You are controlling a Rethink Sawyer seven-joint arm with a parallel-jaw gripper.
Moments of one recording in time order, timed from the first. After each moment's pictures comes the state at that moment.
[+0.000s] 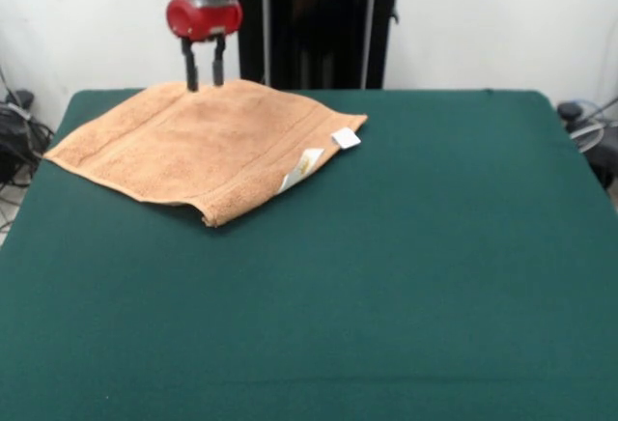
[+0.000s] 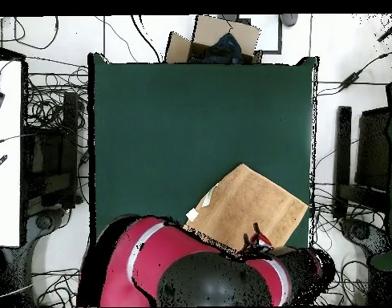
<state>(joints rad) -0.16 -0.15 -0.68 1.79 -1.07 -0.84 1.61</state>
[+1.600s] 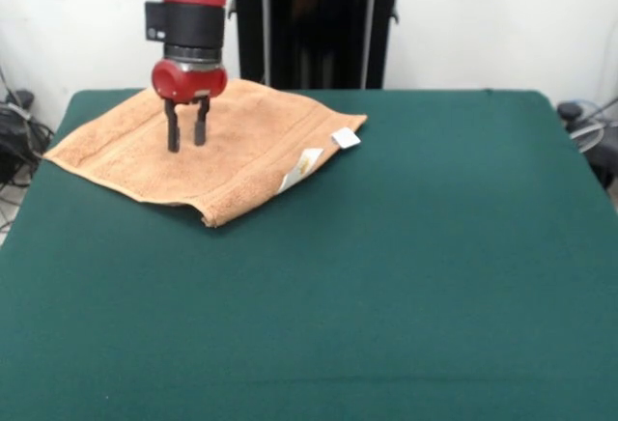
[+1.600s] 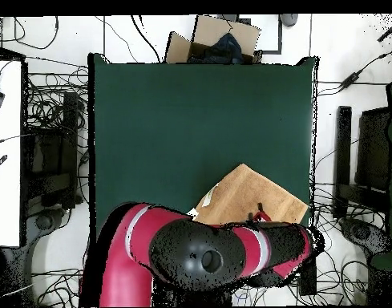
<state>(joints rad) -0.11 0.05 -0.74 1.61 -0.92 -0.86 1.61</state>
